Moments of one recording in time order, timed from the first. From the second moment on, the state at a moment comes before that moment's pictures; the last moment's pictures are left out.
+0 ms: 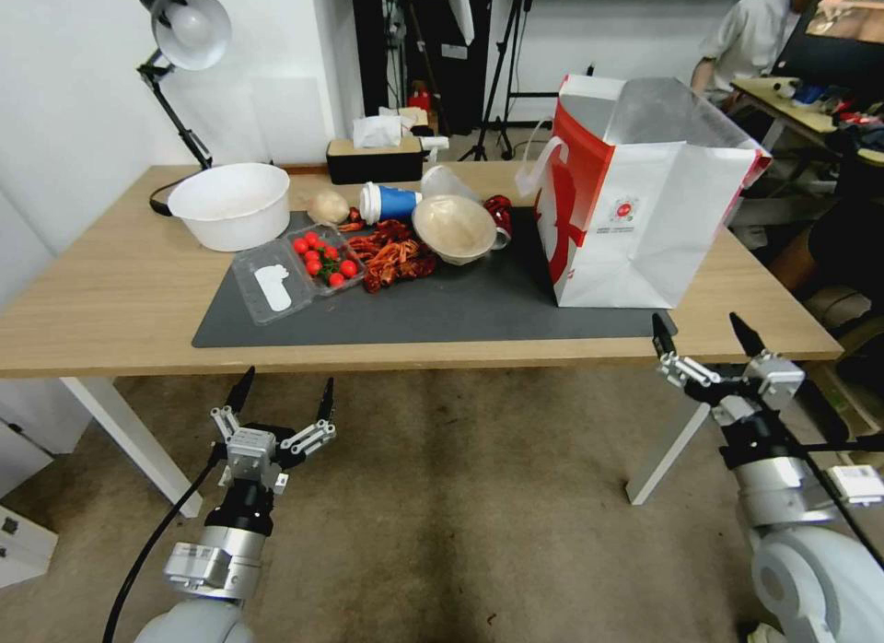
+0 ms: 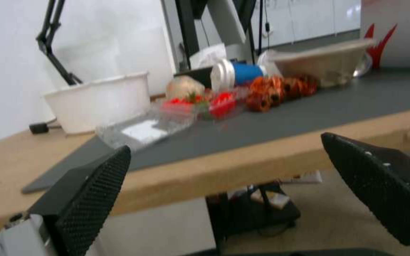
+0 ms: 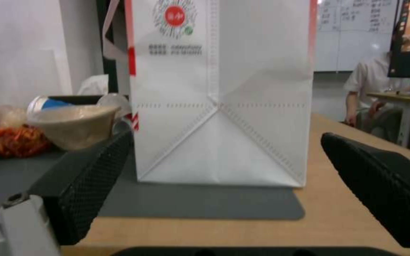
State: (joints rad) left arm 1.76 -1.36 -0.56 -2.17 -0.06 -0.23 -0.02; right arm -1.63 1.28 0.78 2.15 0.42 0.13 -0.14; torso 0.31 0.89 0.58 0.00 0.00
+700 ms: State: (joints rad) left arm 1.76 -1.36 -0.56 -2.13 -0.06 -0.22 -0.03; right arm -1.67 1.36 0.75 2.05 0.34 0.23 -0.19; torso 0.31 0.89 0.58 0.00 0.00
